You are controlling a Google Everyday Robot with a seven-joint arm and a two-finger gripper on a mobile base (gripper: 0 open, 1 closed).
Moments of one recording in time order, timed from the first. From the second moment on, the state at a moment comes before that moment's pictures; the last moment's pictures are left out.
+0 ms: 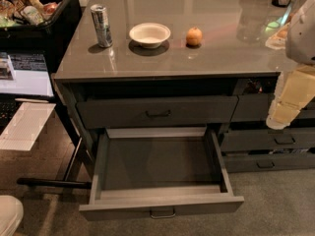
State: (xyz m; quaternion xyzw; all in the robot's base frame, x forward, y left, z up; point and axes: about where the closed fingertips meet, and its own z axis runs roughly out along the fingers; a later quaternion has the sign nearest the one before) arm 0.438 -0.216 0.977 -0.60 0.78 -0.04 0.16
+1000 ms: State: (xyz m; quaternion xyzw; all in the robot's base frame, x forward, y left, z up) arm 0.504 -0.182 0.981 -0.56 0.78 0.02 0.28
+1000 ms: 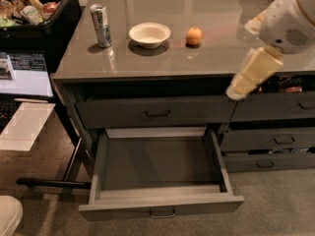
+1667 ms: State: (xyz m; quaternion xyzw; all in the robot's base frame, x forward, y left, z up) arm 0.594 -0.087 0.969 -0.46 0.78 0.14 0.40
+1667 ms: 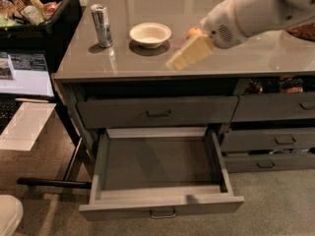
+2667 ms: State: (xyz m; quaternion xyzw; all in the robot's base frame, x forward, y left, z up) arm 0.615 -0.079 0.981 -0.42 0.76 0.15 0.47
